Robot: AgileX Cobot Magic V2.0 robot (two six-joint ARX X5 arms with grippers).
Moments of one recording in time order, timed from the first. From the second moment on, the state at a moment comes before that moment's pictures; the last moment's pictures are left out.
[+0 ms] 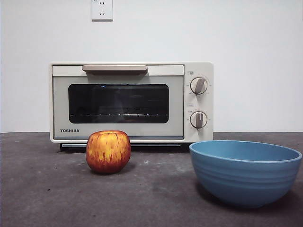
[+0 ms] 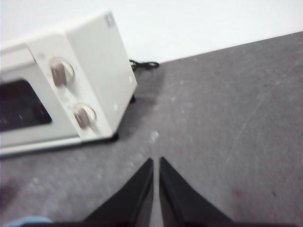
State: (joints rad) left arm 0.09 0.01 0.09 -0.30 0.24 -0.41; right arm 0.01 0.01 0.06 -0.13 -0.18 0.31
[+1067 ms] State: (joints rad) left arm -0.15 0.54 0.73 -0.88 0.60 -0.14; right arm 0.41 0.76 0.82 -0.86 -0.44 -0.09
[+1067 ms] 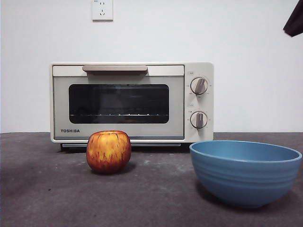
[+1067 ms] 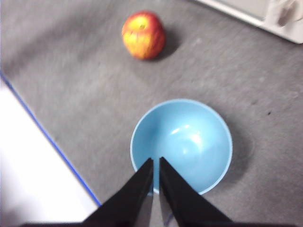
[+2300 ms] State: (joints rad) left arm -0.16 0.54 0.73 -0.88 0.60 -0.14; right arm 0.71 1.21 0.98 -0.44 -0.29 0.14
